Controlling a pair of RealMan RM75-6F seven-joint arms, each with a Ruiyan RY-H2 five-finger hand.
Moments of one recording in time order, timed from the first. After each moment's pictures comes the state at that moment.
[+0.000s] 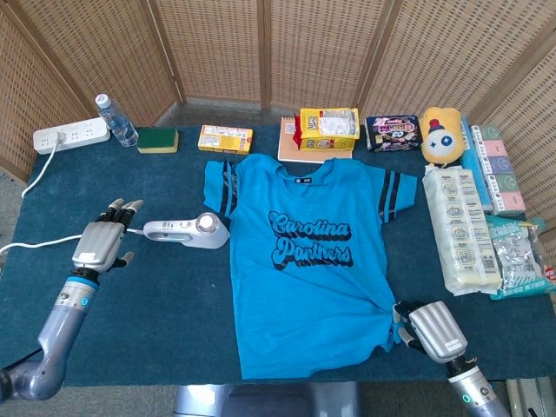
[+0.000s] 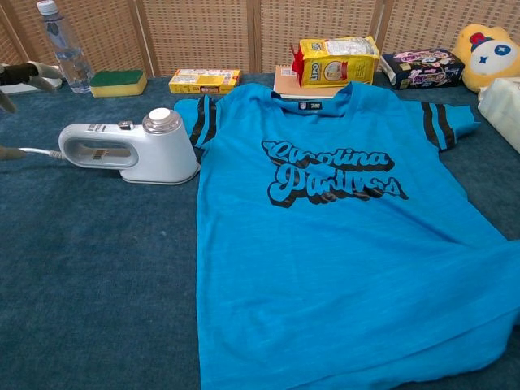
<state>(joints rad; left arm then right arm) -0.49 -1.32 -0.19 -1.58 1.11 1.05 0.32 0.20 -1.38 -0.11 -1.37 -1.76 1.45 -0.04</state>
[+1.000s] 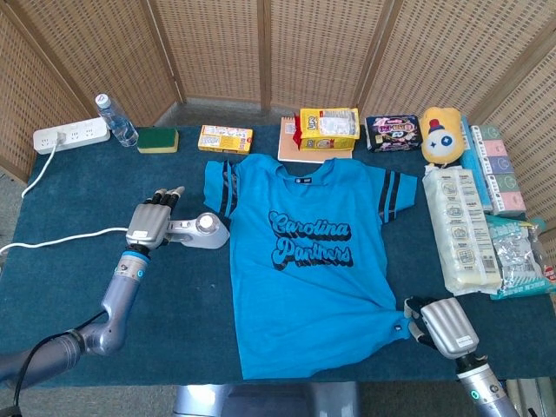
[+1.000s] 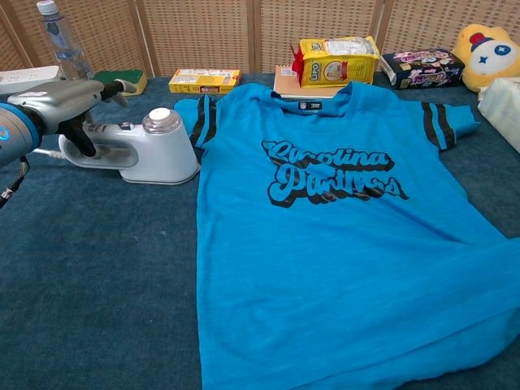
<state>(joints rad) -0.70 -1.65 -0.25 -1.19 1.02 0.95 0.39 0.18 -1.36 -0.09 -1.36 -1.72 1.44 -0.01</state>
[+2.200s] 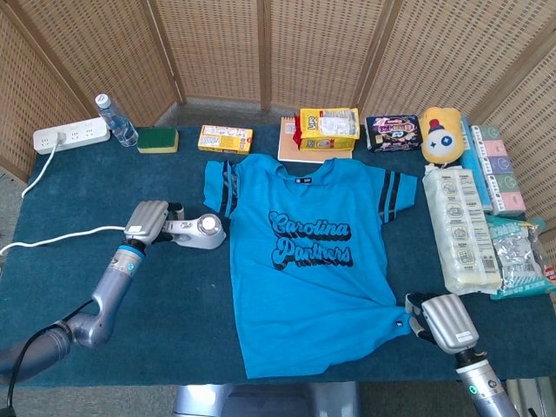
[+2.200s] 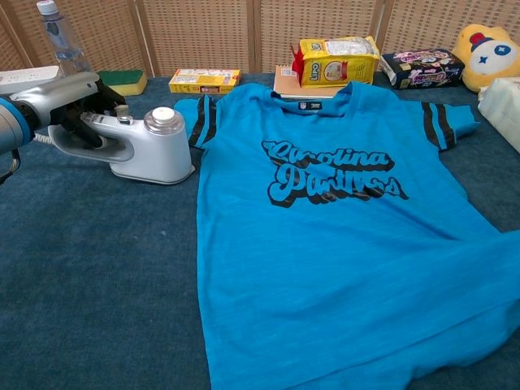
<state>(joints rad) -0.70 -1.61 -0.23 -1.11 1.20 0.87 -0.10 0.19 -1.36 -0.06 -1.38 -1.69 1.42 -0.03</state>
